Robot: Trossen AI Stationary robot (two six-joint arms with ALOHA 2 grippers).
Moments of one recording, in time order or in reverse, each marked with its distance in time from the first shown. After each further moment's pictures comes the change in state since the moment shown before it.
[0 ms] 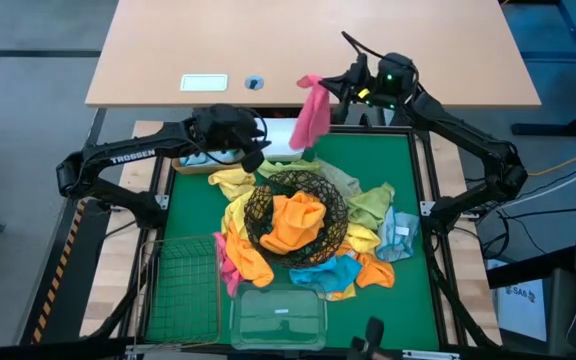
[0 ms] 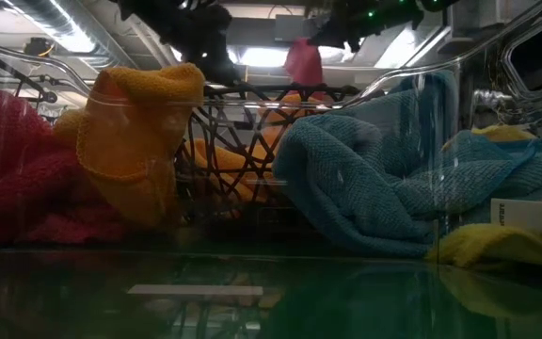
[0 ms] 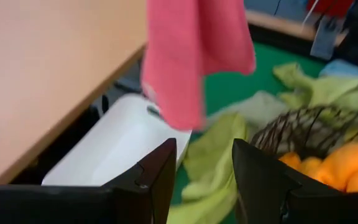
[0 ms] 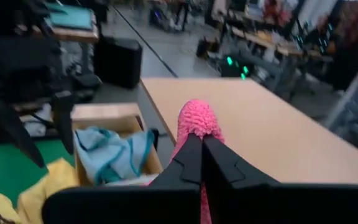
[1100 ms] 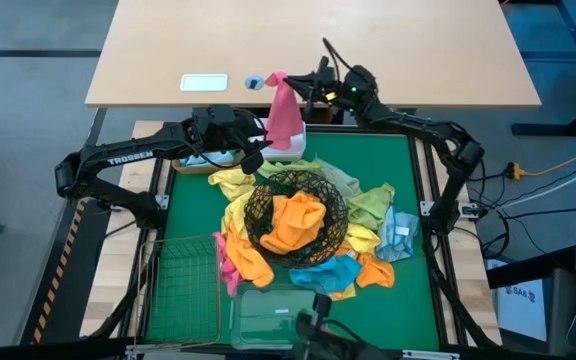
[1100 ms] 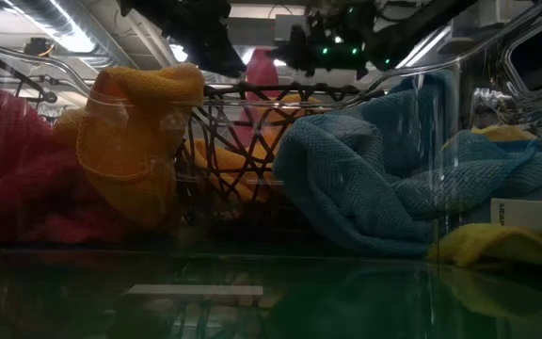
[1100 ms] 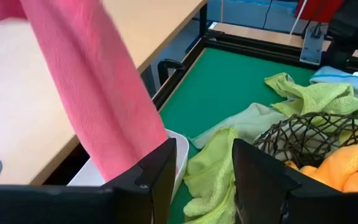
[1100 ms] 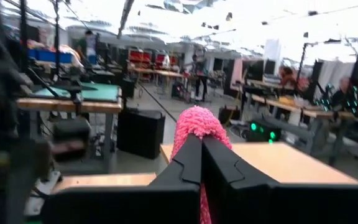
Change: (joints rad) left arm -0.020 -0.018 0.000 0.035 -0.005 0.079; right arm 0.034 0.368 0.000 0.696 -0.083 0.184
